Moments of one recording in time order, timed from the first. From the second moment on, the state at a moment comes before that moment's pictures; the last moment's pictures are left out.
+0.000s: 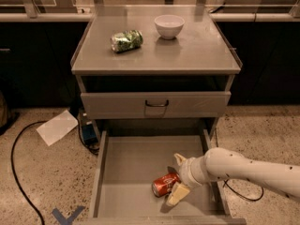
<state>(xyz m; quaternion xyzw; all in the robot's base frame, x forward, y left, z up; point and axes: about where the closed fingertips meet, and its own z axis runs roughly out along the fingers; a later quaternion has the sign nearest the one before) 0.483 -0.094 0.473 -0.59 0.75 0.15 0.27</state>
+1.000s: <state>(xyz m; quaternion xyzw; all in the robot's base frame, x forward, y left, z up) 0.522 -0.076 0.436 -0.69 0.67 0.15 0.24</state>
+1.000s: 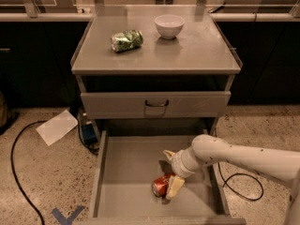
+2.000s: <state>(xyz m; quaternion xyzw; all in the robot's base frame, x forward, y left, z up) 0.525 -0.070 0.385 -0.68 0.66 0.21 0.23</state>
